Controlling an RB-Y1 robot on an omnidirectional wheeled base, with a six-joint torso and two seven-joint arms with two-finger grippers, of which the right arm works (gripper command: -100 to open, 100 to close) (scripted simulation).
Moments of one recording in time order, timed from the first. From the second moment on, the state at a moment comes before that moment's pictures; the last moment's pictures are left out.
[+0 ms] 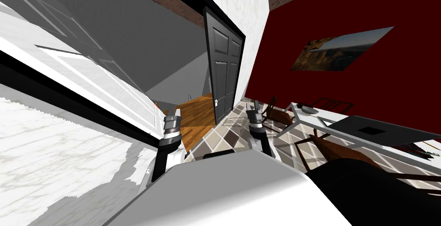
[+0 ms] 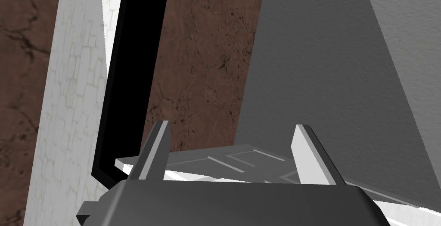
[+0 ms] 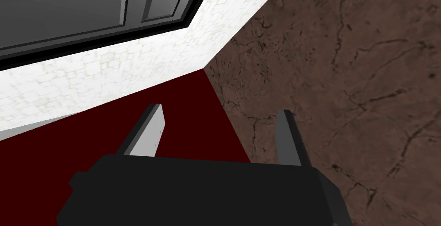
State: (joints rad) arm 0.48 -0.03 0.00 -2.21 0.05 -0.58 -0.14
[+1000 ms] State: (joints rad) arm 0.41 -0.07 0.05 -1.99 0.03 -0.61 -0.14
